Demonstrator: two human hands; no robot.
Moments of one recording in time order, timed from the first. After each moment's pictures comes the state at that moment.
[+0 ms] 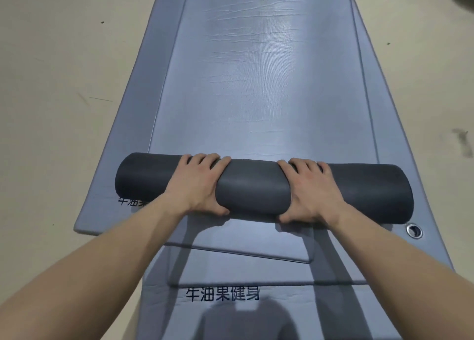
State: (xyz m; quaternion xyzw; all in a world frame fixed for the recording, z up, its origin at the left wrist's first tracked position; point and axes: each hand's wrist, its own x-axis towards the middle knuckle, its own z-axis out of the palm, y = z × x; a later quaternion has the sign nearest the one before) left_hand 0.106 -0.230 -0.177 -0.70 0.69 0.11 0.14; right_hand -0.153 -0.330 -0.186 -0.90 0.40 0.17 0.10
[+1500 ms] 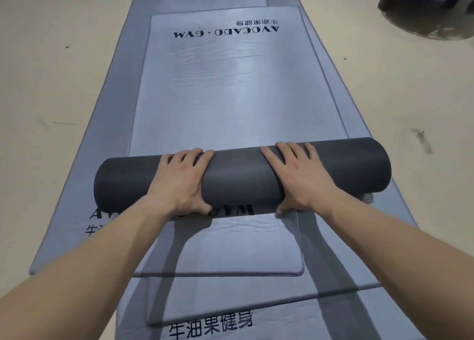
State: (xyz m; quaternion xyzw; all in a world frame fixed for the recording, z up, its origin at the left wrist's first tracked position) left_hand 0.111 -0.265 -0.184 -0.70 0.71 0.07 0.09; right_hand -0.159 -0.362 -0.172 -0.91 0.38 0.16 0.00
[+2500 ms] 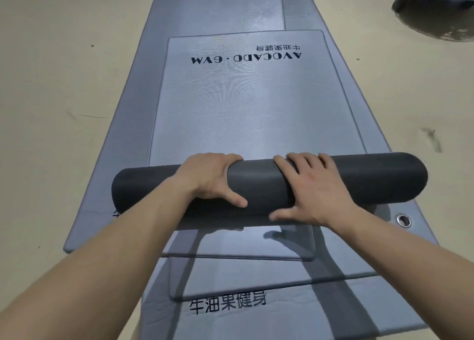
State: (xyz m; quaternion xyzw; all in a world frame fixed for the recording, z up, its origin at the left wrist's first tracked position) left_hand 0.096 -0.263 -0.133 -0.68 0.68 0.27 0.08; right_hand -0.160 -0.304 -0.143 -0.91 0.40 0.07 0.00
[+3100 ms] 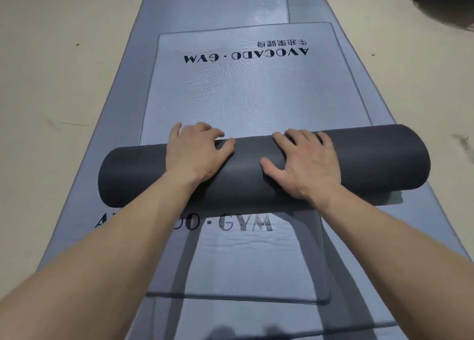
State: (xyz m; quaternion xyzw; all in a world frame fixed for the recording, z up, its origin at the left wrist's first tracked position) left_hand 0.114 -0.333 -0.171 -0.81 0.58 0.07 -0.02; right_hand -0.104 -0.391 -0.185 -0.87 0.50 0.01 0.03
